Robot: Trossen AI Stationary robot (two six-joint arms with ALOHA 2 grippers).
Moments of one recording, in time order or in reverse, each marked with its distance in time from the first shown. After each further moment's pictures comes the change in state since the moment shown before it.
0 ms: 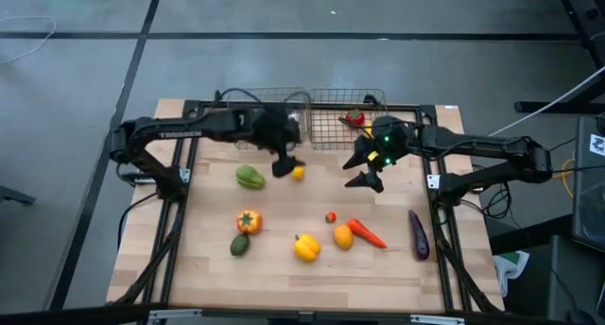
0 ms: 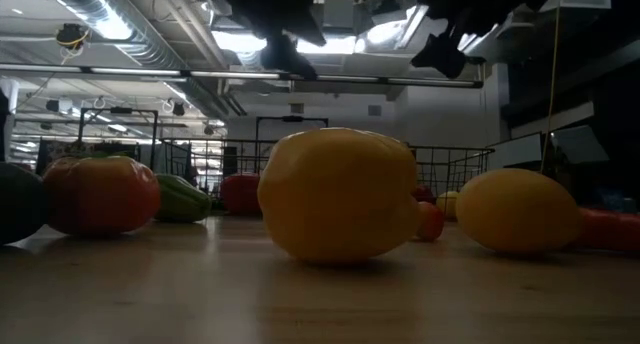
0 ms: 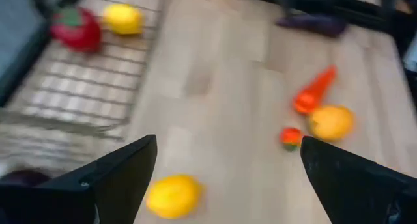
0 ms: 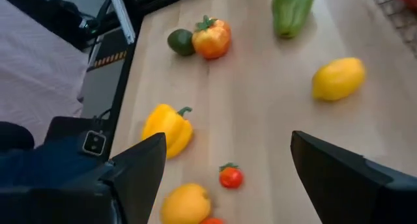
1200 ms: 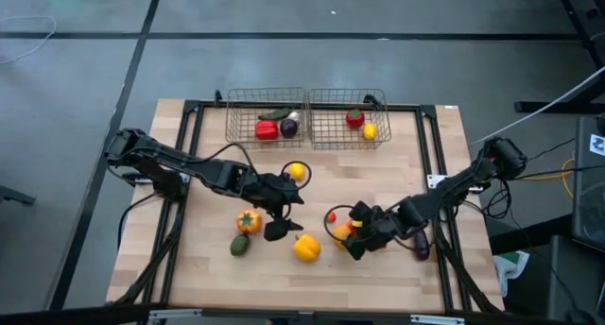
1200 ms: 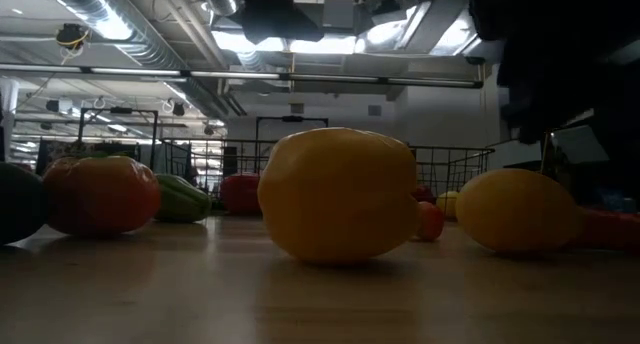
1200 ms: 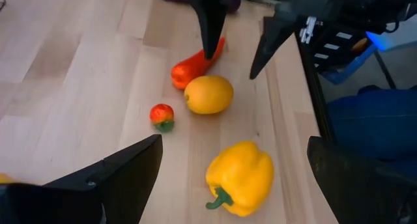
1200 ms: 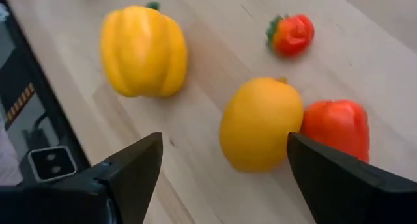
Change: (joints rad) left arm -0.442 0.000 -0.144 0.227 -0.136 -0.281; right arm 0.723 0.322 0.000 -0.020 0.701 1.080
